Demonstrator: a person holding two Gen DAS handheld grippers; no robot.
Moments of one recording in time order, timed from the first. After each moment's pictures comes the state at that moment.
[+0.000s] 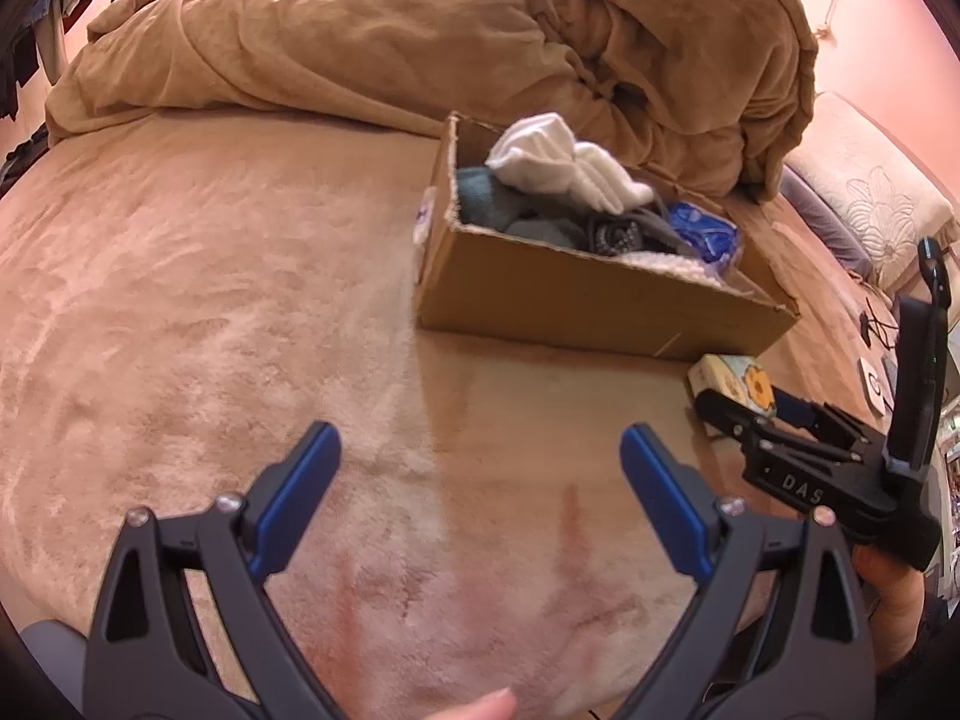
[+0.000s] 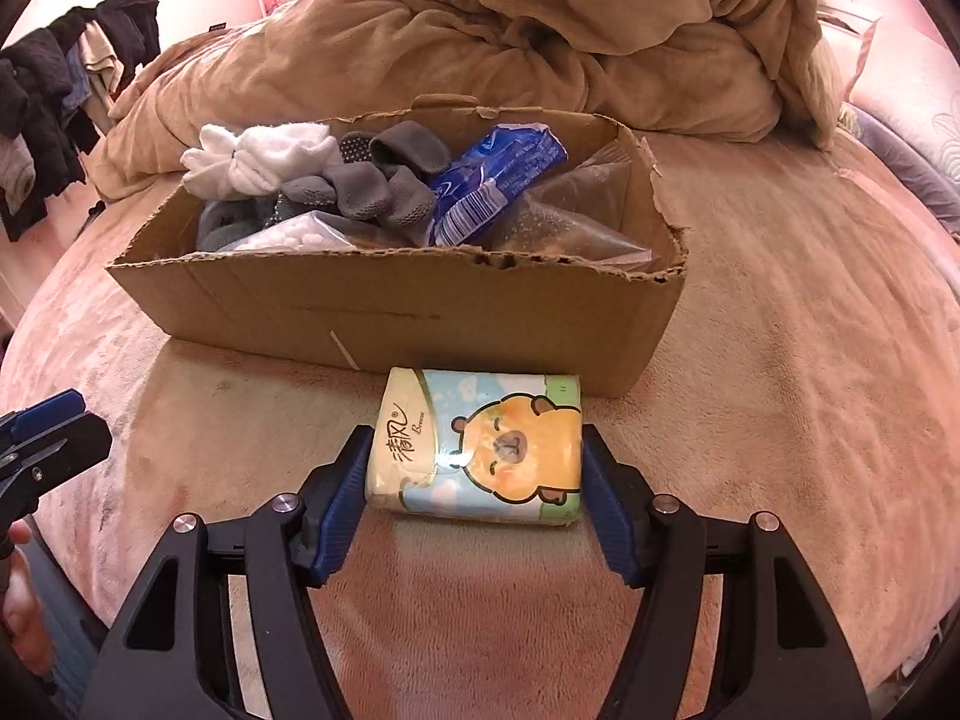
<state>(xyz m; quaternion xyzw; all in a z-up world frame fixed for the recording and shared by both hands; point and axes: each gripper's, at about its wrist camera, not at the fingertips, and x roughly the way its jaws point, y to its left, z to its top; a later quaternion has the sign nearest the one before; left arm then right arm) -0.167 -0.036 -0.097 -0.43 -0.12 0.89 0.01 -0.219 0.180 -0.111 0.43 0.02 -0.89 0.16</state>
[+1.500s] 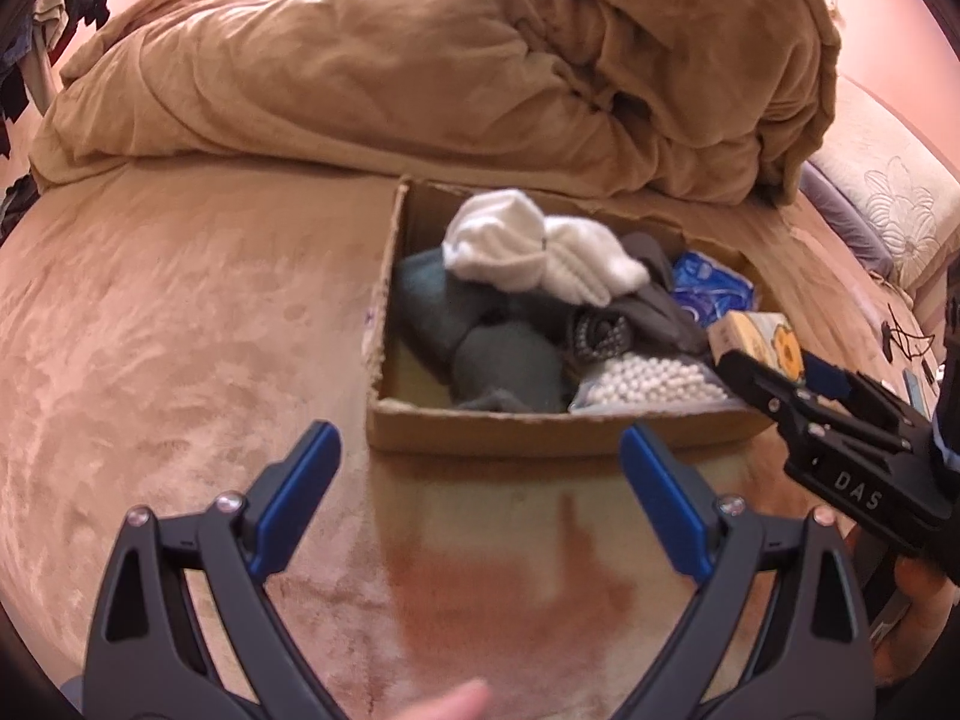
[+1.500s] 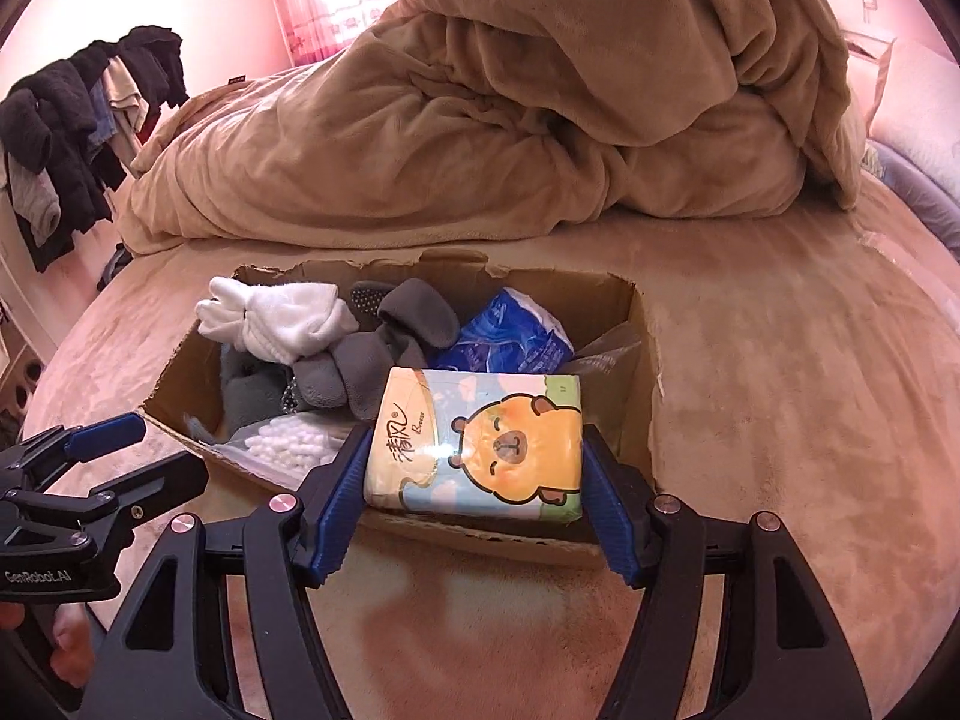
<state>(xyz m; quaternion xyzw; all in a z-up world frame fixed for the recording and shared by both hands) -0.236 -0.014 -0.076 -0.44 -0.10 0.89 -0.02 -0.264 0.180 -0.063 0.38 0.00 -0.90 0.20</state>
